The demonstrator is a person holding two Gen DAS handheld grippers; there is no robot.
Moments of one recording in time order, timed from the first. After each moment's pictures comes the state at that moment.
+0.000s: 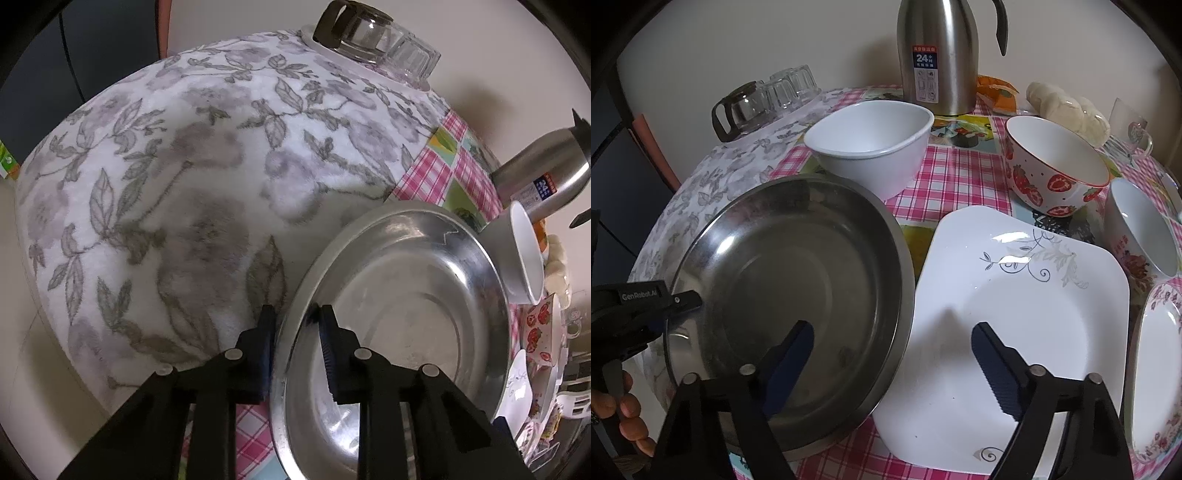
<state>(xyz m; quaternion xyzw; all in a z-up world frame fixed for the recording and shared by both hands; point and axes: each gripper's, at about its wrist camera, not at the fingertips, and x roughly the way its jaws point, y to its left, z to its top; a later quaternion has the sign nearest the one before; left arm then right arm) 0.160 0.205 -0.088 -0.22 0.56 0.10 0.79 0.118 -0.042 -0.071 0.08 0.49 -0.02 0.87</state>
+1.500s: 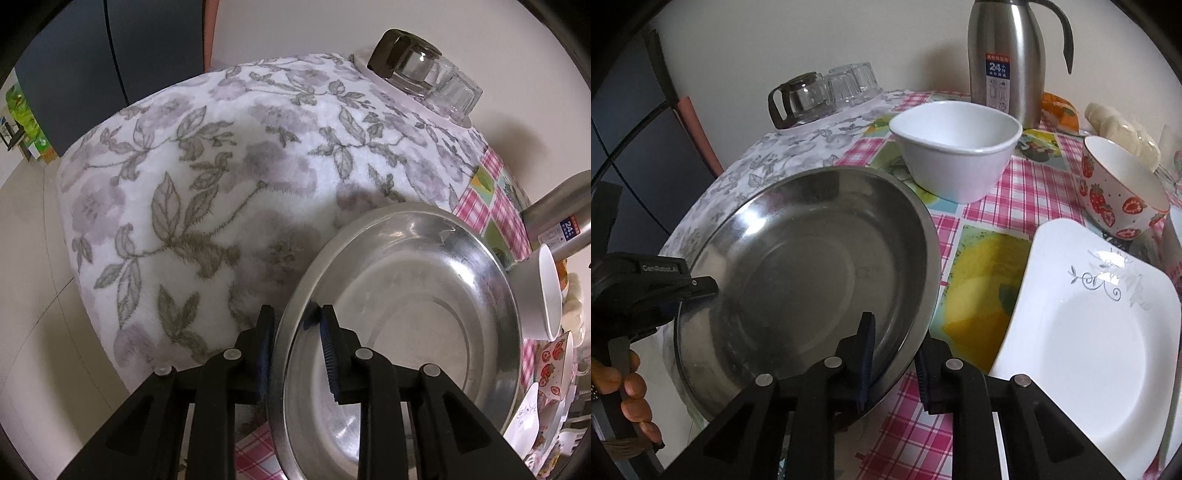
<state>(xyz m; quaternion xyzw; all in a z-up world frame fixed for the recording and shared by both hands) 0.148 0.237 -0.078 -0.23 0.53 0.17 0.80 0.118 -0.002 -0.081 0.06 0.46 0.07 0.88</state>
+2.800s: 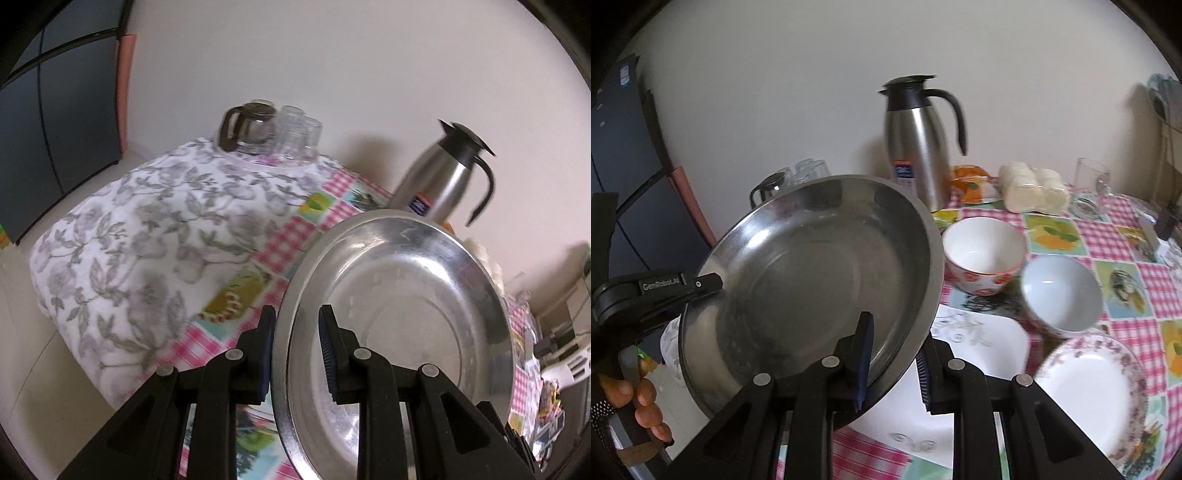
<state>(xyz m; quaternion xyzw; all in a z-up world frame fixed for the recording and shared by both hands) 0.111 0.102 0.041 -0.16 0.42 0.03 0.89 0.047 -0.119 0.027 0.10 0.36 0.02 0.93</state>
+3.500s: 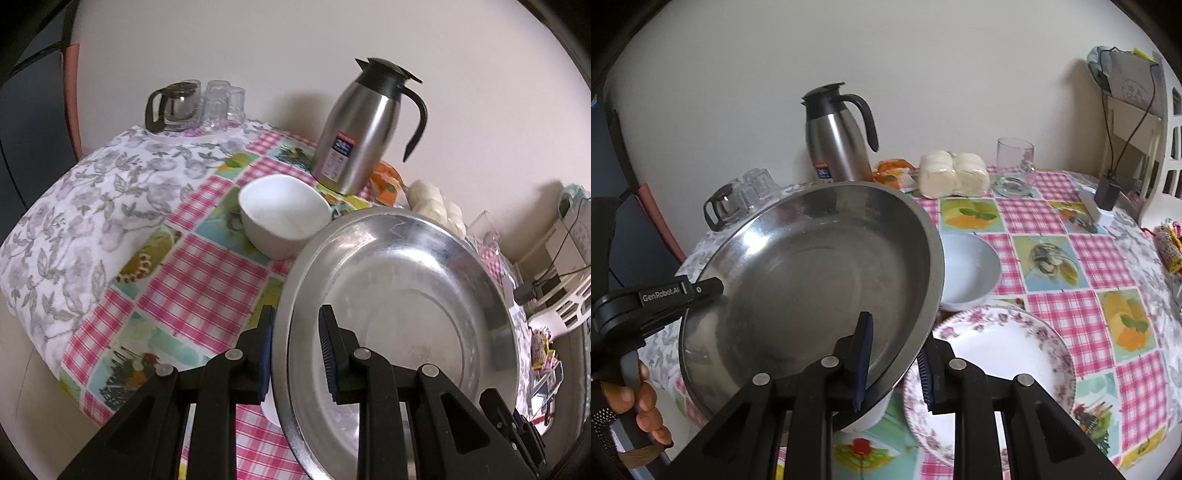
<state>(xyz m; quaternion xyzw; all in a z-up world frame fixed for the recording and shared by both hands) 0.097 0.003 0.026 -0.12 0.46 -0.05 0.88 0.001 -0.208 0.022 0.11 0.37 -0.06 0.92</state>
